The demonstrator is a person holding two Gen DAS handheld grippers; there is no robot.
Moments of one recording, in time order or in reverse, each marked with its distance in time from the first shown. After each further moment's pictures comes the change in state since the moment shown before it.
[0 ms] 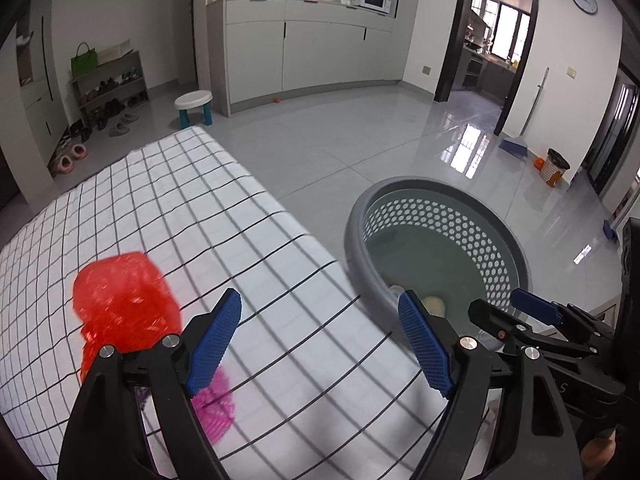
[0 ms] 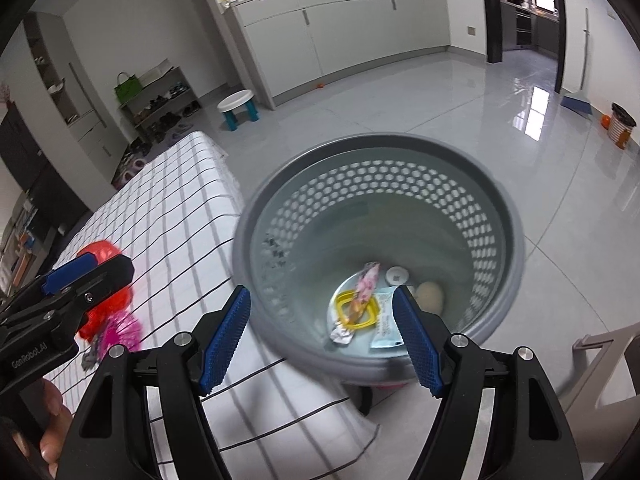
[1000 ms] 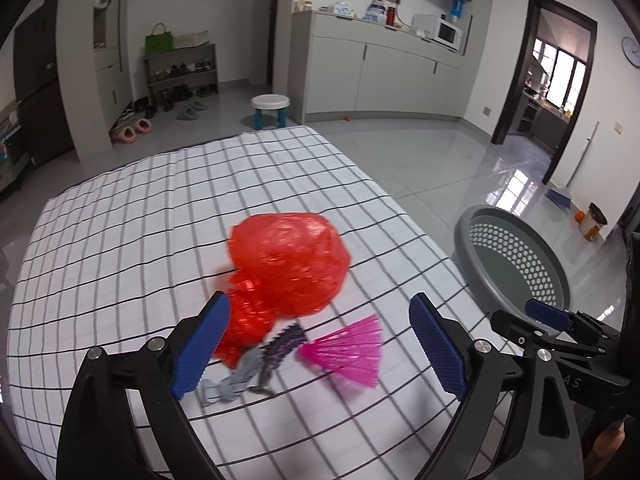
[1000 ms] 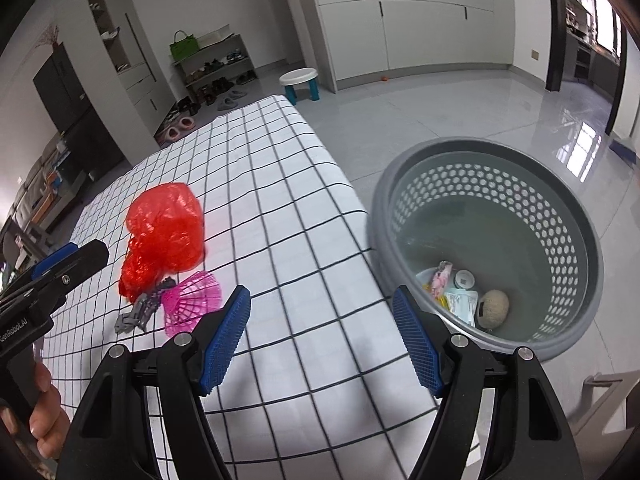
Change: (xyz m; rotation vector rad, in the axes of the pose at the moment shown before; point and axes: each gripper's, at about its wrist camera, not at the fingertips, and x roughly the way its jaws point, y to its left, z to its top) left arm -0.061 0.114 -0.049 -0.184 -0.088 0.154; right arm 0.009 0.100 -0.018 -0.197 0.029 0.094
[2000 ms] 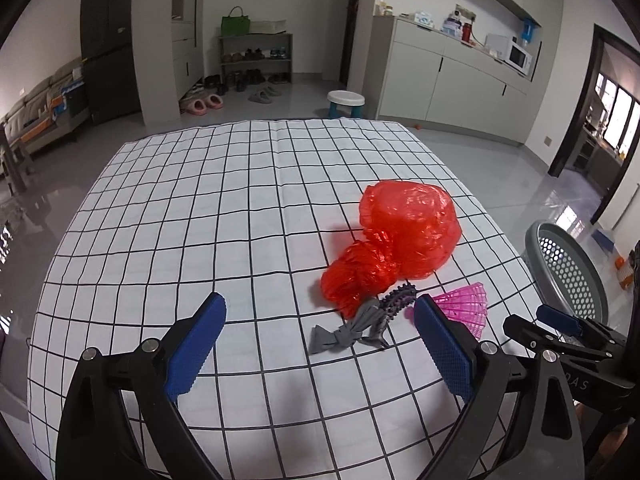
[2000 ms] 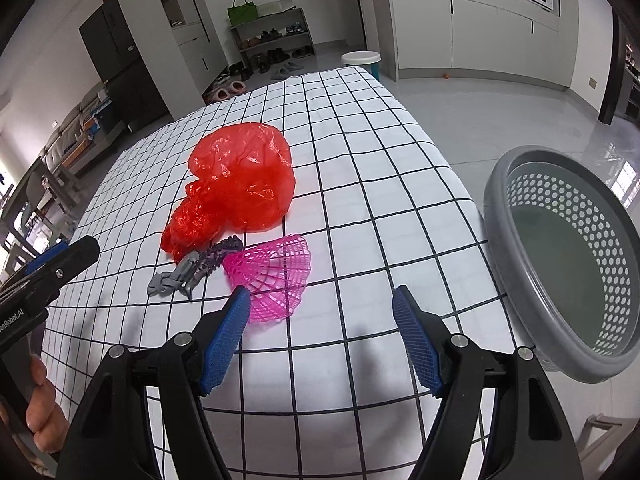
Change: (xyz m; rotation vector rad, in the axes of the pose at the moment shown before) left arm -0.030 0.075 -0.045 -0.175 -0.003 0.175; right arm 0.032 0.062 -0.015 -0.144 0.081 0.113
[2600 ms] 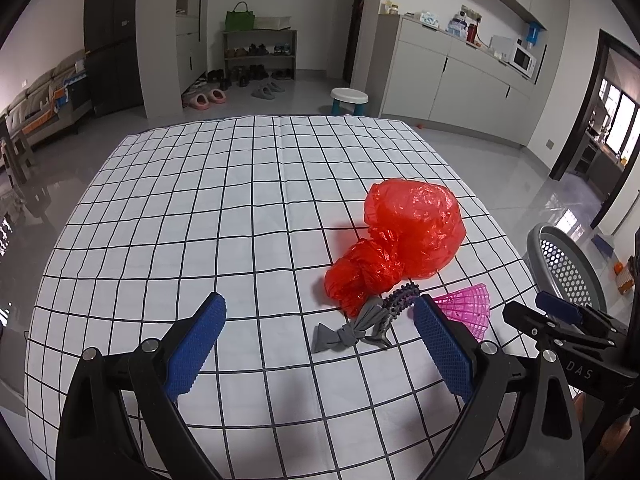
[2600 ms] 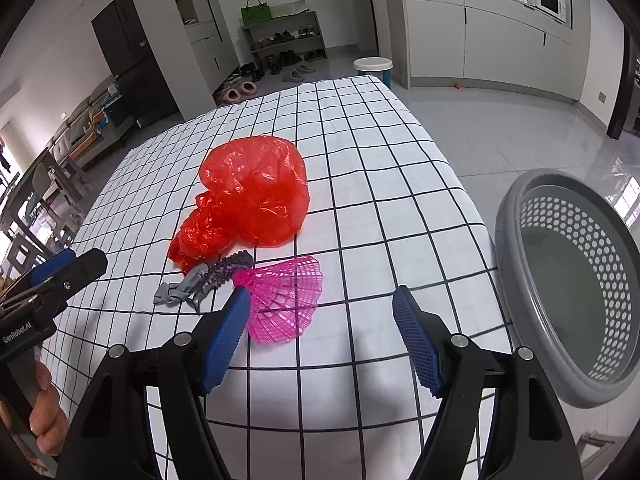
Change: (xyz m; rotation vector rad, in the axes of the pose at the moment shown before) left arm 0.000 0.001 0.000 -0.017 0.014 -0.002; right arm 0.003 0.010 0.016 -0.055 -0.014 0.014
